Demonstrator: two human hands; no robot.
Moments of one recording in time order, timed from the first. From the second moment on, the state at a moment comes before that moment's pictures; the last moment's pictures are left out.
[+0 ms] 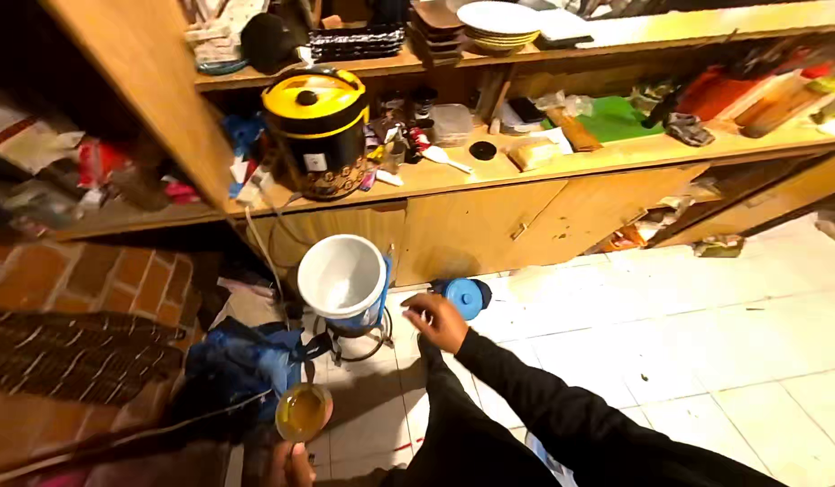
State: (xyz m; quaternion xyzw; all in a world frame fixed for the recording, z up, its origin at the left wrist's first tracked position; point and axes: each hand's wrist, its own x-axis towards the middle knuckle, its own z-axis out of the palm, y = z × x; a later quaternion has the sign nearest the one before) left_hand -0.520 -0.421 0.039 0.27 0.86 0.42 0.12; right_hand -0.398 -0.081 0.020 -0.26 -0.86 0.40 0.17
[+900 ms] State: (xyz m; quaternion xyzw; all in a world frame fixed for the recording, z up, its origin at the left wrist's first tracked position) left_hand -0.520 0.434 0.001 0.38 0.77 0.37 0.35; right_hand -0.238 0.356 -0.042 -0.60 -0.72 0.29 0.17
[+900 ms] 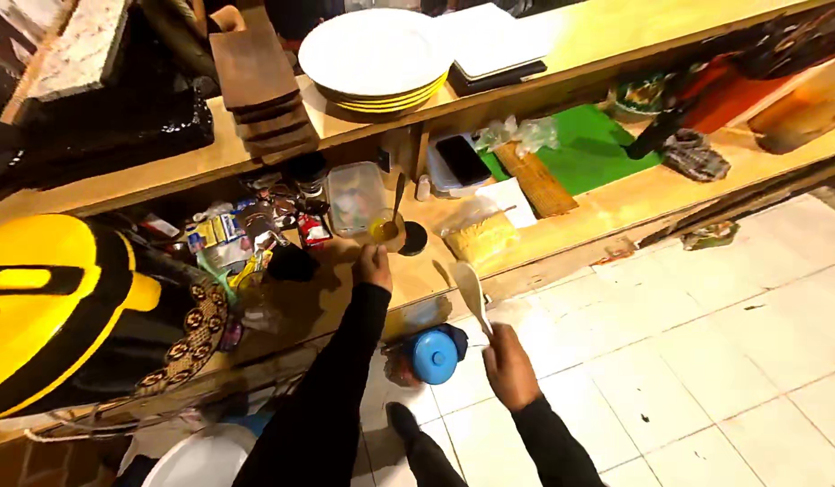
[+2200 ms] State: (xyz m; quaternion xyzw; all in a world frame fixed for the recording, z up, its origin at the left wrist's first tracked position) left_hand -0.531 0.010 -0.067 0.23 0.81 0.43 0.33; right_hand -0.386 0.212 -0.021 -0.13 -0.70 0.70 0.08
